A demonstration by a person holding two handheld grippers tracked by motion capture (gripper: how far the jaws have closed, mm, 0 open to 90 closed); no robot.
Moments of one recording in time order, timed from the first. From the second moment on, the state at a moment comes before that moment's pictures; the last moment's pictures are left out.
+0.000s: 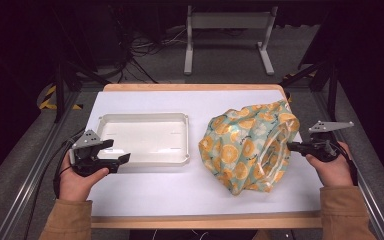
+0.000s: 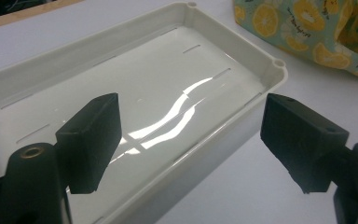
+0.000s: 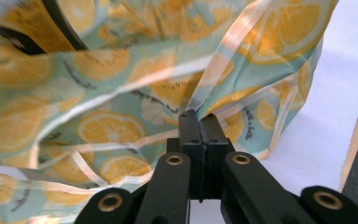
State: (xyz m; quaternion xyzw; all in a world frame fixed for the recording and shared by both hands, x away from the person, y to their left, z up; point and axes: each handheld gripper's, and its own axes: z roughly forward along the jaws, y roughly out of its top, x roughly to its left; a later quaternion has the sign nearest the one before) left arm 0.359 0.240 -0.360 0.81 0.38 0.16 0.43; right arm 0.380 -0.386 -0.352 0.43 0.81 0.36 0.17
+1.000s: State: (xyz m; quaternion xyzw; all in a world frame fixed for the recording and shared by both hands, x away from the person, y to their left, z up) left arm 0.357 0.232 -0.361 0.81 0.34 0.15 0.46; right arm 0.353 -0.371 -0.314 0.34 0.76 0.51 0.22
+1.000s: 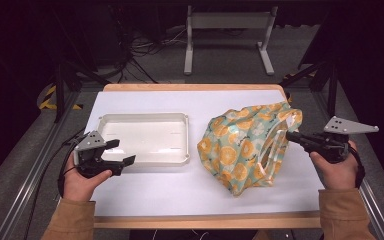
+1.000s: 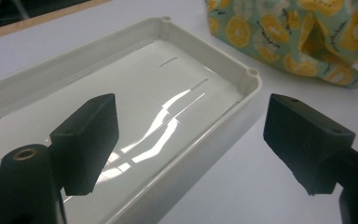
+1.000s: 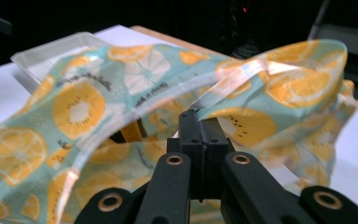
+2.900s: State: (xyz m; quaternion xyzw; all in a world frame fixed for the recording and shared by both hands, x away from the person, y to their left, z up) left arm 0.356 0.224 -0.365 0.80 0.29 0.13 0.50; right arm 0.379 -0.329 -0.347 0.31 0.76 0.56 0.09
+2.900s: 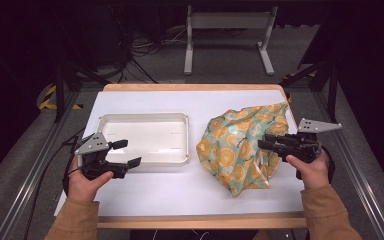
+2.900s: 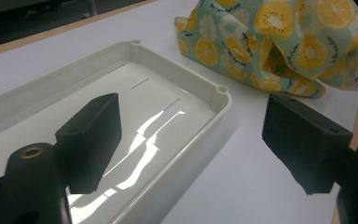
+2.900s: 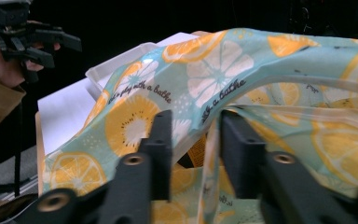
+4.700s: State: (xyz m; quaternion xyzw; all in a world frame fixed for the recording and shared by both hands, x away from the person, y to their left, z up) left arm 0.355 0.206 -0.364 0.81 0.28 0.13 0.50; right arm 0.367 -0.304 -0.299 0.28 0.77 0.55 0.13
